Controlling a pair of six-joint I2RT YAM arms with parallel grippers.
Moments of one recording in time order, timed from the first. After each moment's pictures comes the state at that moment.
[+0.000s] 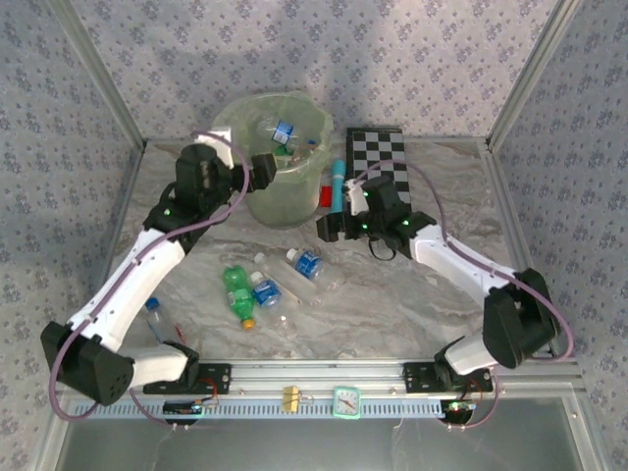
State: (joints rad) left arm -0.44 1.22 1.19 -0.26 -0.07 -0.36; right arm 0.56 1.47 1.07 -0.31 -0.31 0.29
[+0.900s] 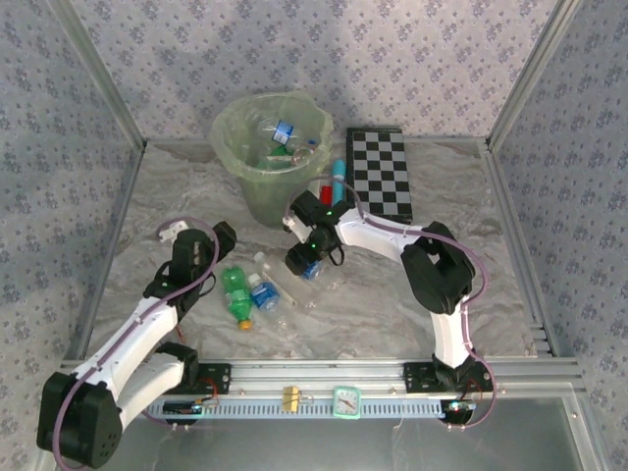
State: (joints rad) left arm -0.33 0.91 0.47 -0.13 -0.27 -0.87; right arm 0.79 1.97 1.47 -0.72 -0.14 0.02
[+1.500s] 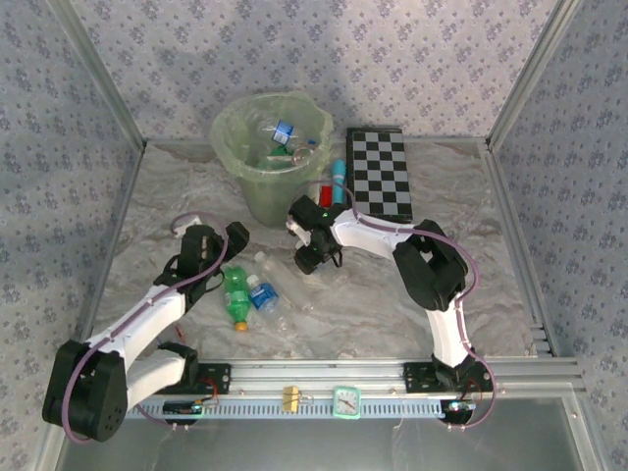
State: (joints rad) left arm -0.33 1.05 0.47 -0.02 -0.10 -0.89; right arm 0.79 2.02 1.48 -0.76 0.00 0.02
